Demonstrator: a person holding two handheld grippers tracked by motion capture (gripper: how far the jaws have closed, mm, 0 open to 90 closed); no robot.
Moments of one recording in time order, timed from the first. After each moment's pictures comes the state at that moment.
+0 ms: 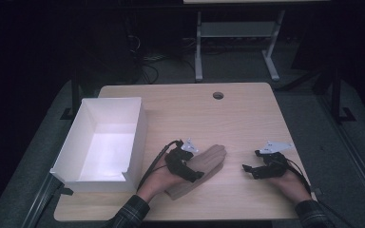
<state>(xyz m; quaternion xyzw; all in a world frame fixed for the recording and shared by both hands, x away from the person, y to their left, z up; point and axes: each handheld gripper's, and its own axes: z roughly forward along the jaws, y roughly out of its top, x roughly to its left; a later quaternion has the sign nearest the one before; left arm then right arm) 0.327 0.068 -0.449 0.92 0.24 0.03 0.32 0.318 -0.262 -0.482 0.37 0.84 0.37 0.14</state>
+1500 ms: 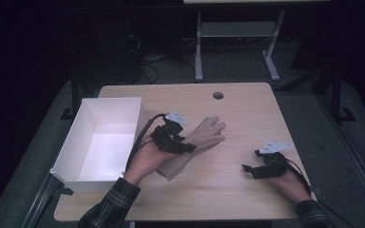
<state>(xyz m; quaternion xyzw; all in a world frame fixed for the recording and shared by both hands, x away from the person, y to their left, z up) 0.342 0.098 -0.331 0.89 0.27 0.02 0.36 0.318 -0.261 -0.482 0.38 0.84 0.37 0.14</state>
